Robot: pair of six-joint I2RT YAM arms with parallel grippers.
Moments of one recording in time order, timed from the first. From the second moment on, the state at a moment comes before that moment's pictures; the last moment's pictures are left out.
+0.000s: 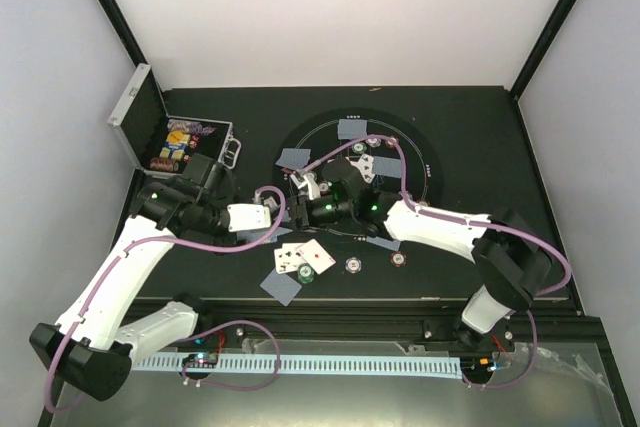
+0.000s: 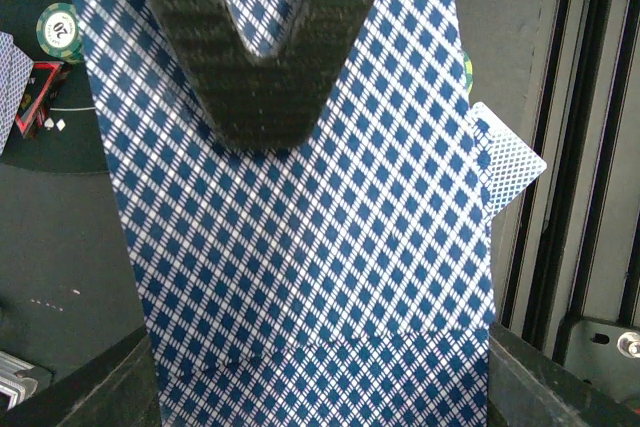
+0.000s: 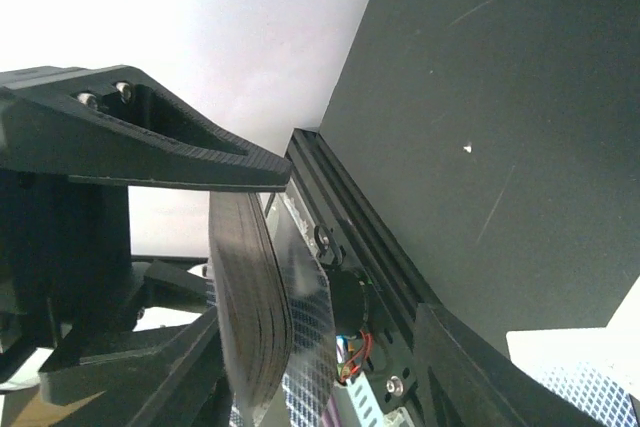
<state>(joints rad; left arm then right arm) -0.38 1.01 1.08 -1.25 0.31 0.97 0.92 1.63 1.02 0.16 -0.66 0.94</state>
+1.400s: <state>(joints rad) -0.38 1.03 1.01 -1.20 0.26 0.97 0.33 1.43 1.01 -0.16 -0.68 0.74</state>
